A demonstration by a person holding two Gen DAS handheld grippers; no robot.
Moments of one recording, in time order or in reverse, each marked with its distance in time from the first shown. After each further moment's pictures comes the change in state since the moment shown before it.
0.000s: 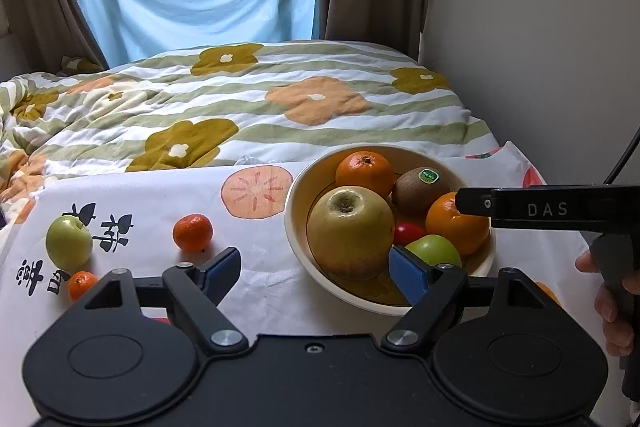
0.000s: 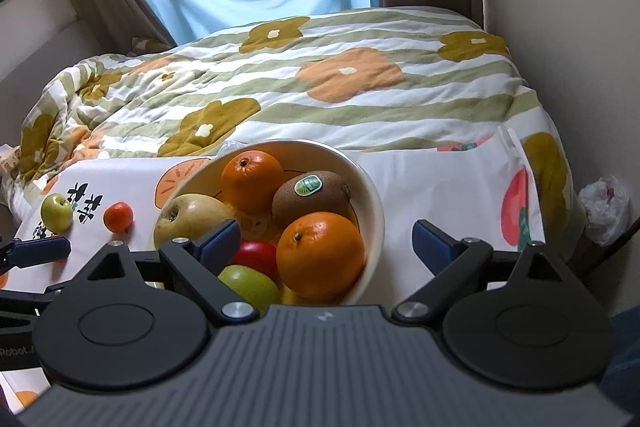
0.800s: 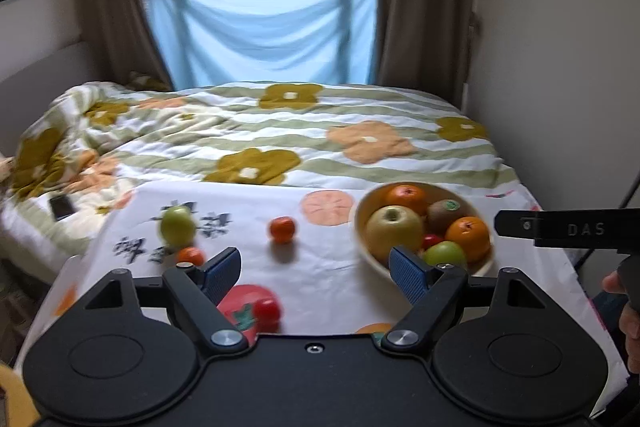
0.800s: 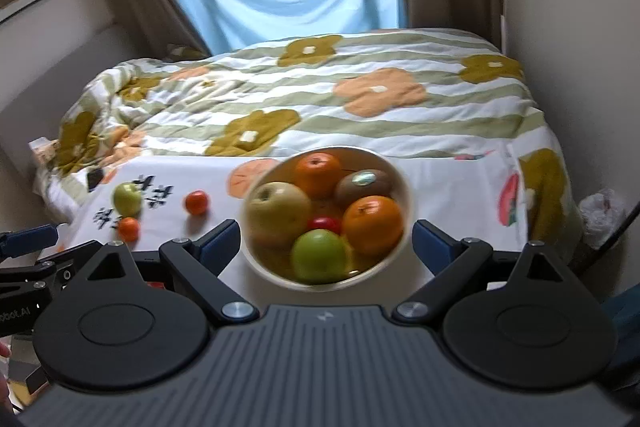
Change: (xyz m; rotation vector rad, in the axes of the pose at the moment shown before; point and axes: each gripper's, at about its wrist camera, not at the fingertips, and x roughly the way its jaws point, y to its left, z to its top) left arm -0.122 0.025 -0.027 -0.105 -0.118 0.155; right arm -0.101 0.046 -0.011 -0.057 -0.039 0.087
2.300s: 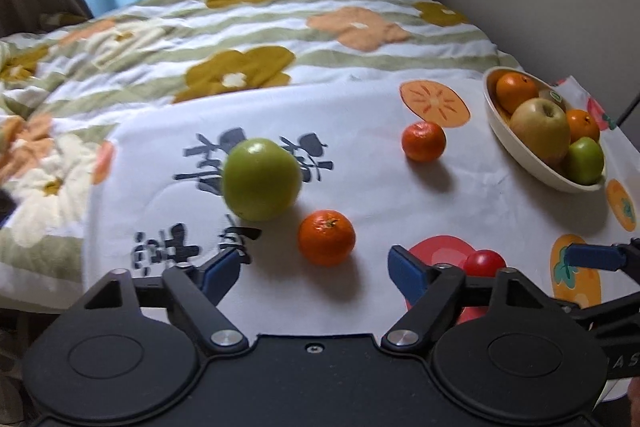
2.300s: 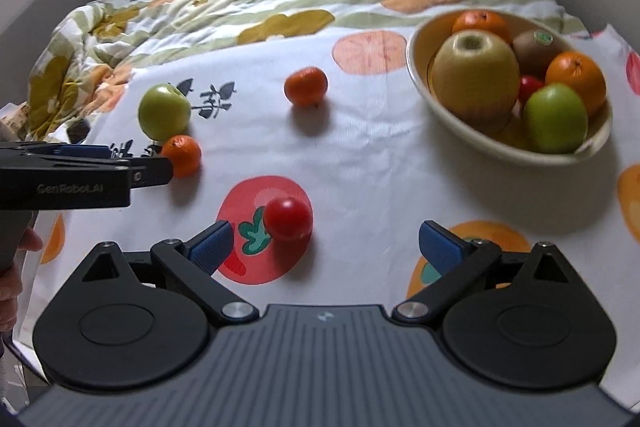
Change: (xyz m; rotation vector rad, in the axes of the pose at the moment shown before) left arm 0.182 0.179 0.003 0.203 0.333 -0.265; right arm 0.139 0.187 -0.070 0.126 0.236 -0.146
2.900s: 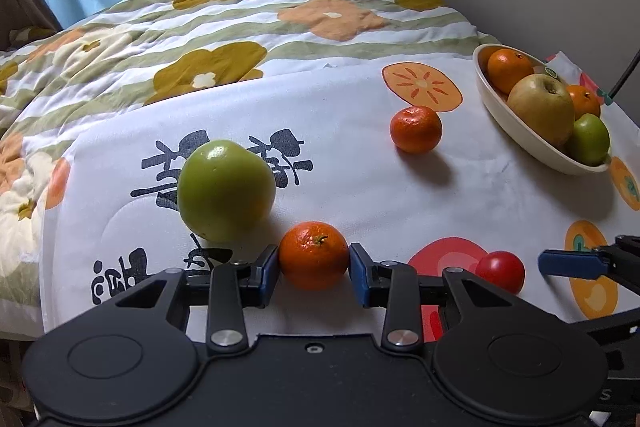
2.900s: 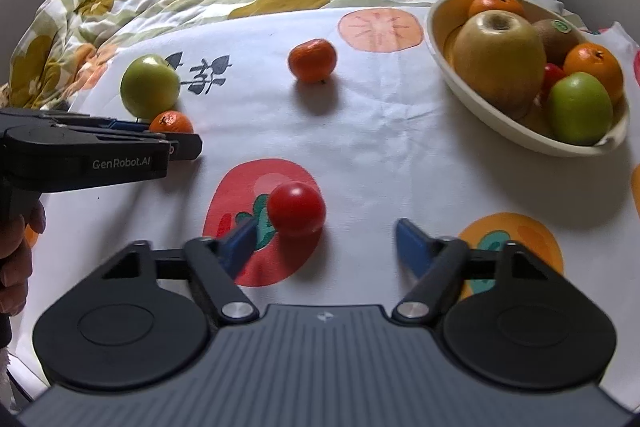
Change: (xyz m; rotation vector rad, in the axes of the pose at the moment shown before) left arm 0.031 -0.004 0.004 0.075 0.004 -0.039; right arm 0.023 0.020 -0.003 -0.056 0.033 -0.048
